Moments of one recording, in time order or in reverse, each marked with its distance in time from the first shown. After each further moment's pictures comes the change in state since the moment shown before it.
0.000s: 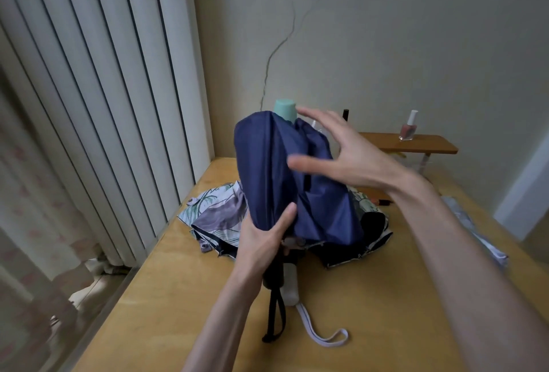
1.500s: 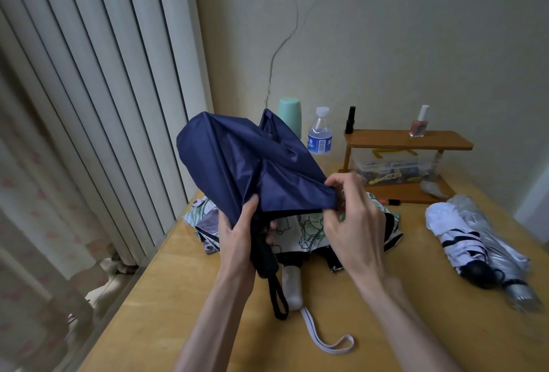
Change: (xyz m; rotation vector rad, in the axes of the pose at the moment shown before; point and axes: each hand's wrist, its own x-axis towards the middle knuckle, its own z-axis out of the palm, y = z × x) left_hand 0.016 -0.009 -0.018 -0.405 0.132 0.022; right_hand -0.055 0.061 0.109 -0.210 0.781 -0.158
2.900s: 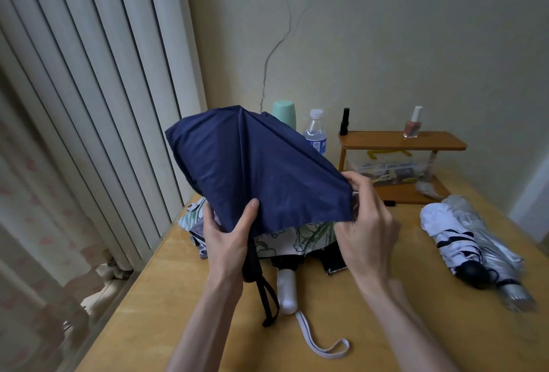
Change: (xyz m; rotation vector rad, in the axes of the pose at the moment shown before) left_hand 0.002 0.003 -0.009 0.251 0.077 0.179; right_hand -0.001 0.012 -0.010 -0.061 0.190 0.049
